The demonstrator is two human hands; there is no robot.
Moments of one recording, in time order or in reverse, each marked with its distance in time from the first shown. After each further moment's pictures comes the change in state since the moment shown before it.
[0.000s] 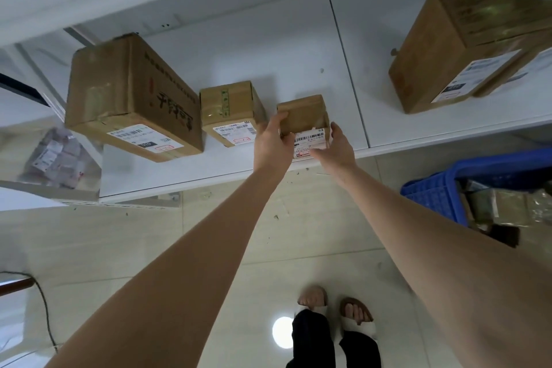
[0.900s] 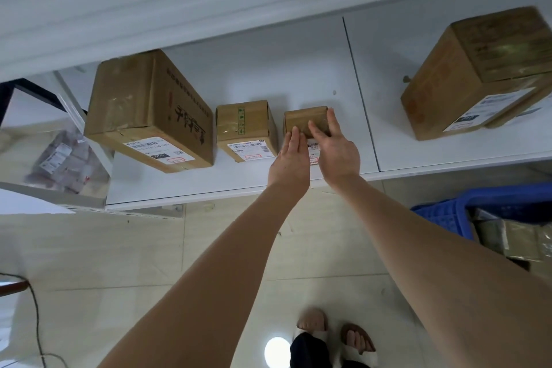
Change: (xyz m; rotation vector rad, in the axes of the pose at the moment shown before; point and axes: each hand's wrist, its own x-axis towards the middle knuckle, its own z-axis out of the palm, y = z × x) left_hand 0.008 -0.003 0.006 0.587 -0.241 0.193; right_hand 0.009 -0.043 0.001 -0.815 0.061 -0.383
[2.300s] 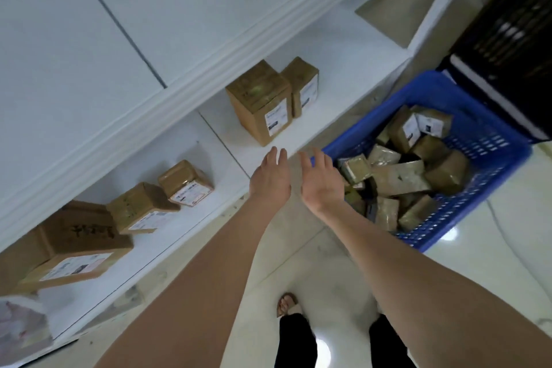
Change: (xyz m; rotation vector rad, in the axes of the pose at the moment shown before) left_hand -0.083 0.240 -0.062 0.255 -0.169 0.434; right_hand -0.200 0.124 -0.159 0.090 0.090 0.523
